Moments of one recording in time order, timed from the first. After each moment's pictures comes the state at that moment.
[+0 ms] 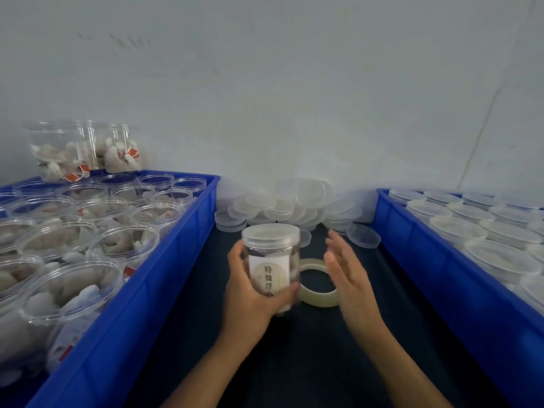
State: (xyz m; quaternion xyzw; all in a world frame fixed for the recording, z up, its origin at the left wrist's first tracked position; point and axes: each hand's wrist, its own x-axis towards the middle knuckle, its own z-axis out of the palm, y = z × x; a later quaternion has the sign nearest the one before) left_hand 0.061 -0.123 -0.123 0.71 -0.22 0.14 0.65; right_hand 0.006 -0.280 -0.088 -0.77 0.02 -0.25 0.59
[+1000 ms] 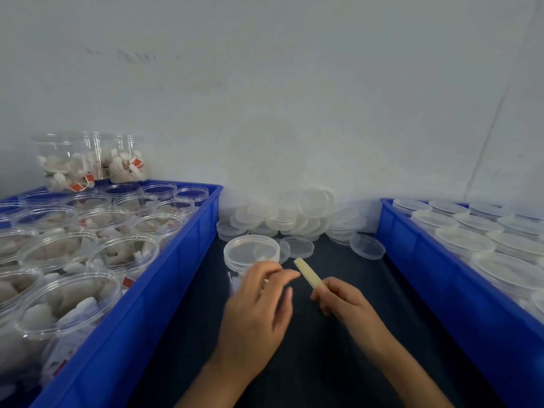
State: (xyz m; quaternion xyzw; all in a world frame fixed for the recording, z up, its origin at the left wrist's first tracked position) left_hand 0.044 -0.121 -0.104 0.76 -0.36 0.42 0.34; right_hand 0.002 -0.292 -0.087 -0.82 0.00 -0.10 0.56
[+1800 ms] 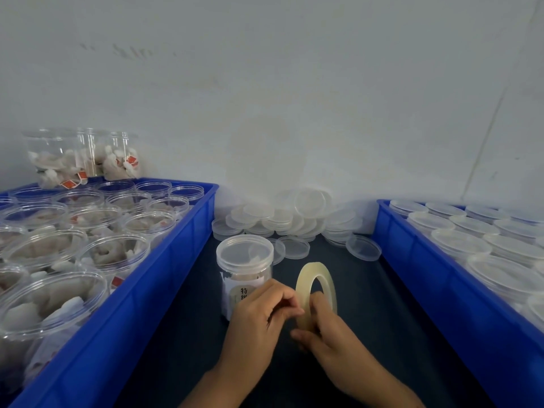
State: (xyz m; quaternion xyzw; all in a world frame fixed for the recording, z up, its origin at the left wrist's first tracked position) left_hand 0.045 -0.134 -0.109 0.74 -0.40 0.26 0.48; right_hand -0.013 -0.281 -0.100 -0.89 -0.07 -0.04 0.44
